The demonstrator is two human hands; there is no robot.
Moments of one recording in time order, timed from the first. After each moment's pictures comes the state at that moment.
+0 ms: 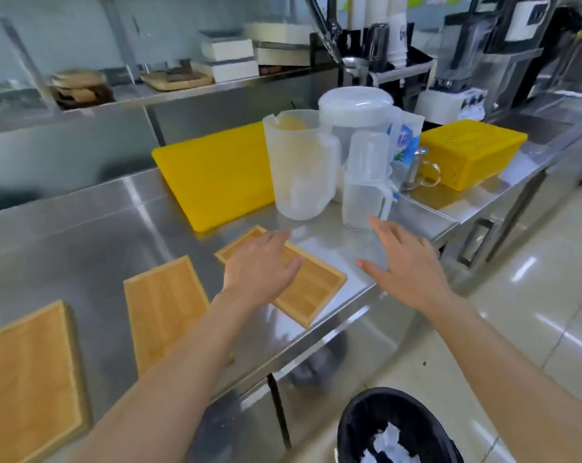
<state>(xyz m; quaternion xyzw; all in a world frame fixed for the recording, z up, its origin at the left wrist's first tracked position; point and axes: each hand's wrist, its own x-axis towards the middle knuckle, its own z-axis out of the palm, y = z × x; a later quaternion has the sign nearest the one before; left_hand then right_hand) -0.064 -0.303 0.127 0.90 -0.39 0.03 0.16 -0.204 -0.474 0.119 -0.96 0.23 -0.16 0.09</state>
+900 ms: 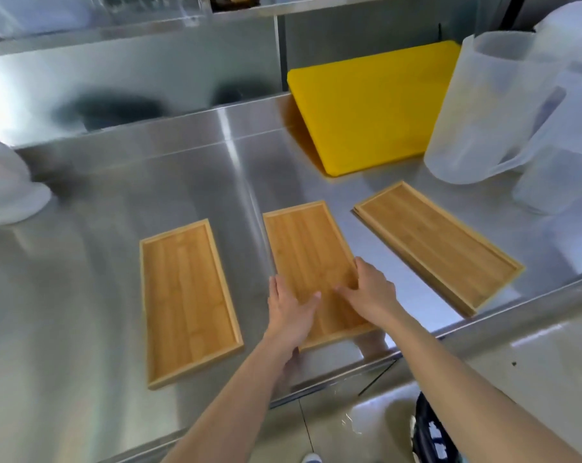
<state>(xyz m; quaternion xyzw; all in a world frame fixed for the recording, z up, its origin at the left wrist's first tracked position) -0.018 -0.104 0.015 0.84 0.03 -0.25 0.48 -0.029 -0.248 0.008 -0.92 0.23 0.09 0.32</state>
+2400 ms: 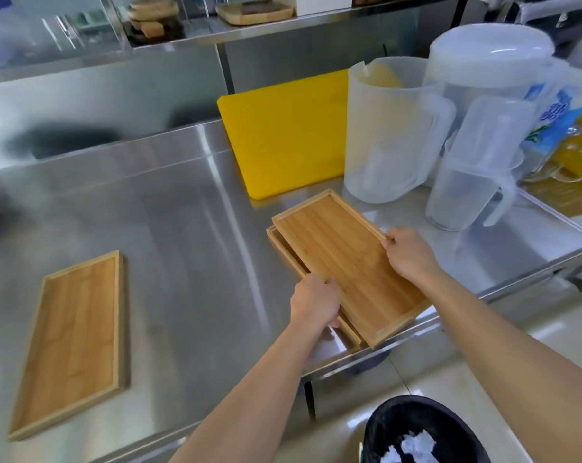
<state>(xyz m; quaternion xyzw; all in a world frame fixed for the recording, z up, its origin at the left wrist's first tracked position) -0.036 -0.326 0.046 0.87 0.03 -0.28 0.42 -0.036 -0.495 0.043 -0.92 0.26 -0.02 0.29</state>
